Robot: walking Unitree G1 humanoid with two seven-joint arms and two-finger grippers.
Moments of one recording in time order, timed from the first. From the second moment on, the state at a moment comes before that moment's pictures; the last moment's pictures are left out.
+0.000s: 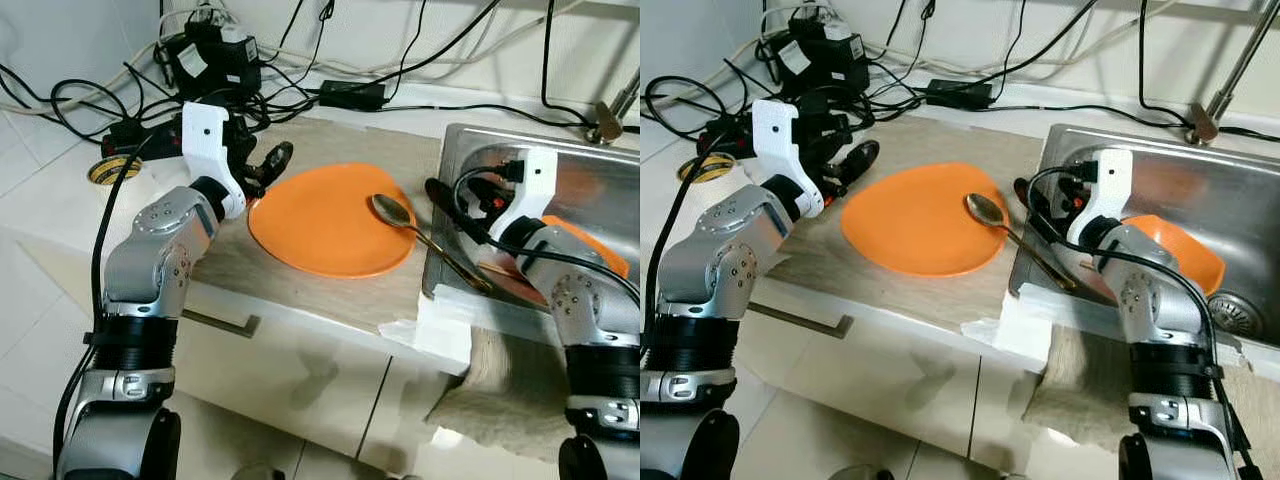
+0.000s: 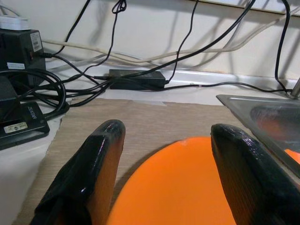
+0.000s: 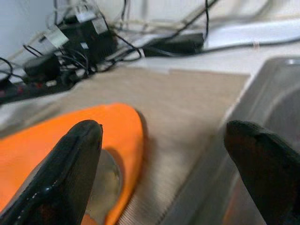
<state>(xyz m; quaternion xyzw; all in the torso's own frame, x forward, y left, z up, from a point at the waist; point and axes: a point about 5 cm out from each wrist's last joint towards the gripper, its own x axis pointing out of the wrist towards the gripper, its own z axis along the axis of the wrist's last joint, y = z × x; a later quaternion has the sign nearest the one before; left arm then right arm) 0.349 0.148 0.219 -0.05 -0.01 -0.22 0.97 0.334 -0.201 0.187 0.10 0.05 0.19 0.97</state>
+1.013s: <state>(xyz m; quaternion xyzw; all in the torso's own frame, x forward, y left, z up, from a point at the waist) 0.348 0.141 0.214 -0.06 0.00 -0.23 0.97 0.313 -0.202 0.209 -0.02 0.10 0.31 0.94</state>
